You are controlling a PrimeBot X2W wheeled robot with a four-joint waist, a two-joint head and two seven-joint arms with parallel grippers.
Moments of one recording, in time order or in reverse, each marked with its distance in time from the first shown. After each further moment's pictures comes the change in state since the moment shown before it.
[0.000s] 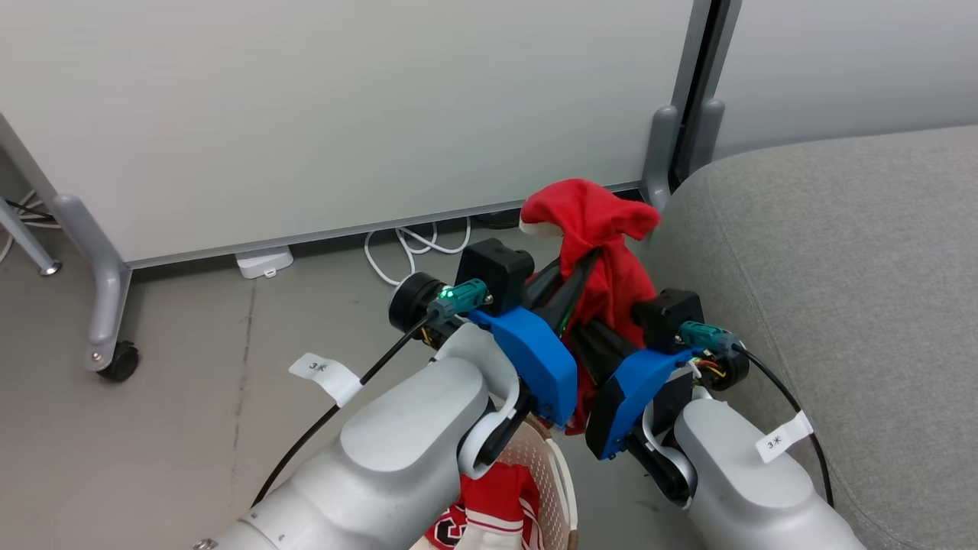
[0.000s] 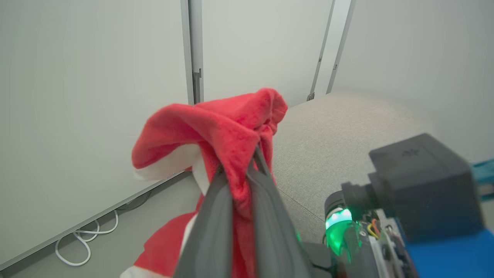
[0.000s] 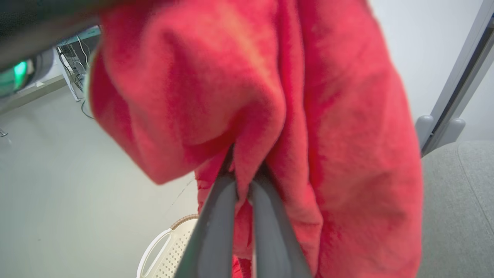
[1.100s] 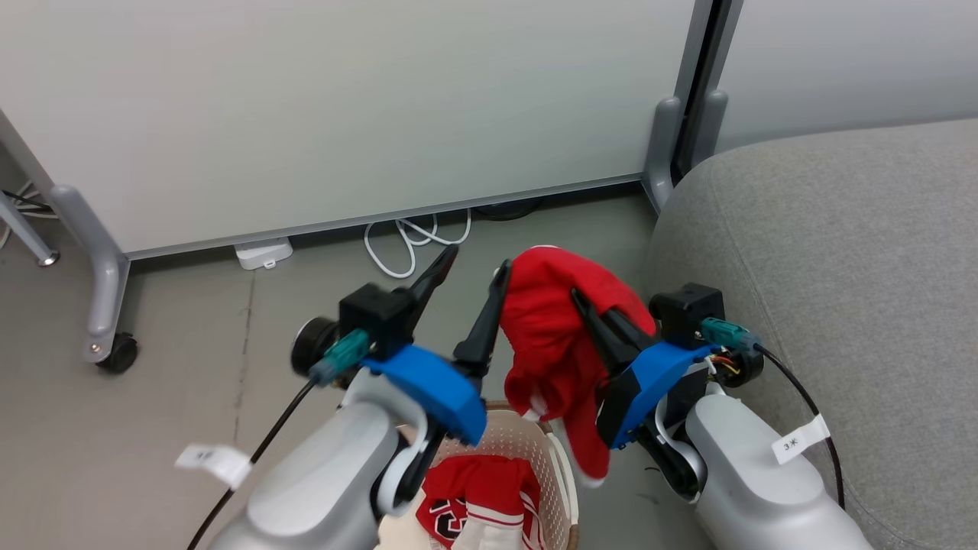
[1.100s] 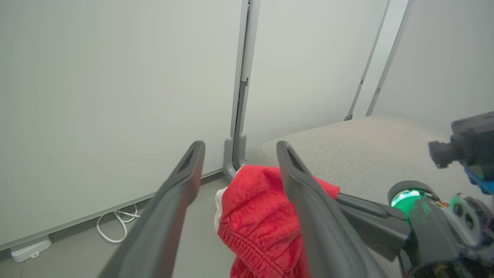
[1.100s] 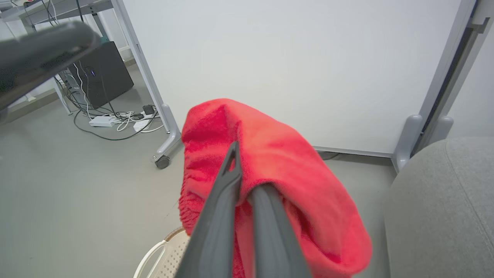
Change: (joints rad) left arm 0.198 0.139 0.223 -0.152 0.131 0.033 -0.051; right arm 0.001 0.000 -0.048 0.005 -0.009 0.000 -0.037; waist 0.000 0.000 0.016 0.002
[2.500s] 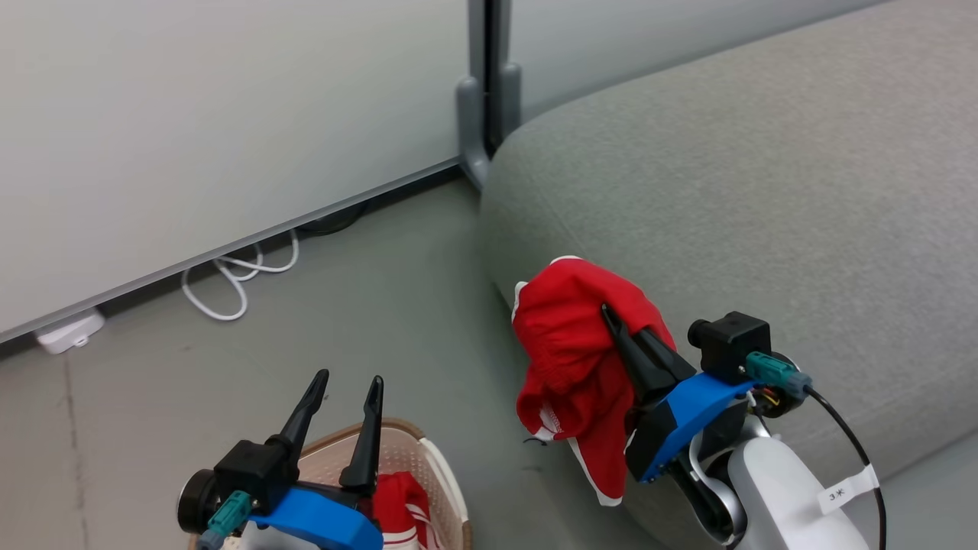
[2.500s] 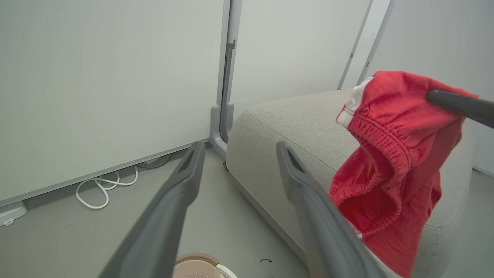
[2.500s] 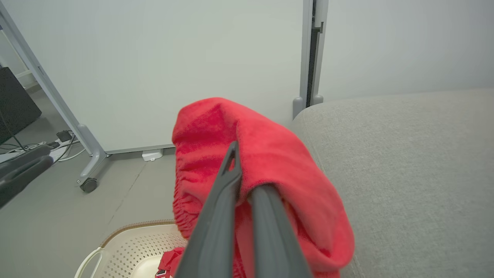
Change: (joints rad) left arm 0.521 -0.026 0.563 -0.186 0.438 -0.150 0.000; right arm 0.258 0.000 -0.214 -0.421 -0.171 0.000 0.184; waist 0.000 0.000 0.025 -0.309
